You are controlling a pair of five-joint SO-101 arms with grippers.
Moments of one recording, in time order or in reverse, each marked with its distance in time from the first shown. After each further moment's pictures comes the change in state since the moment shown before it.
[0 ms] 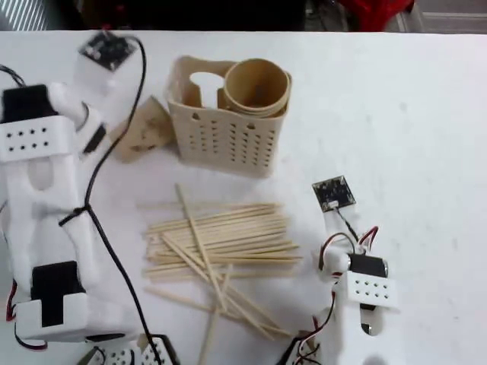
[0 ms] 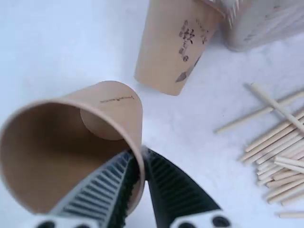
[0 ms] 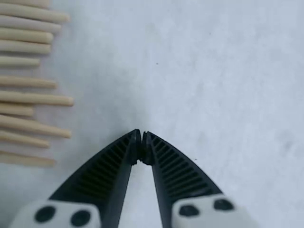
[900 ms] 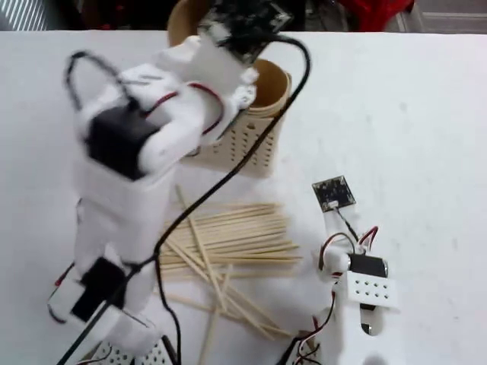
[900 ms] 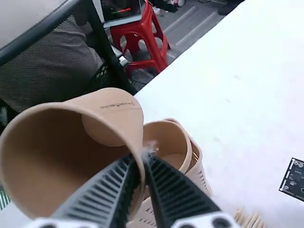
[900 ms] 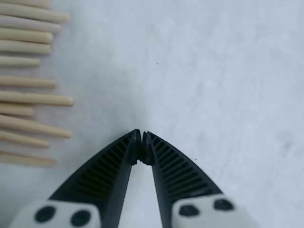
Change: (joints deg) left arm 41.0 3.9 -36.2 -3.6 20.7; right arm 0.0 0.0 0.0 0.0 0.0
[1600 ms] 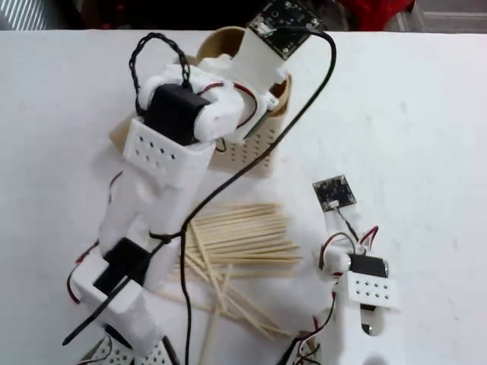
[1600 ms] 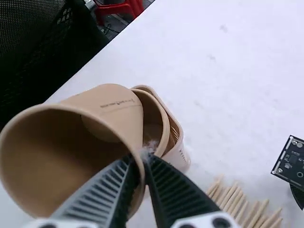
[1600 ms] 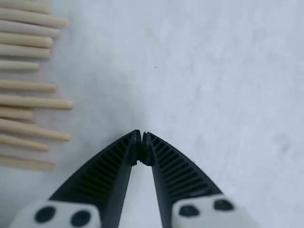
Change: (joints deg) left arm 1.5 9.8 0.1 3.5 3.3; right arm 0.0 0.0 0.0 -0.7 0.0
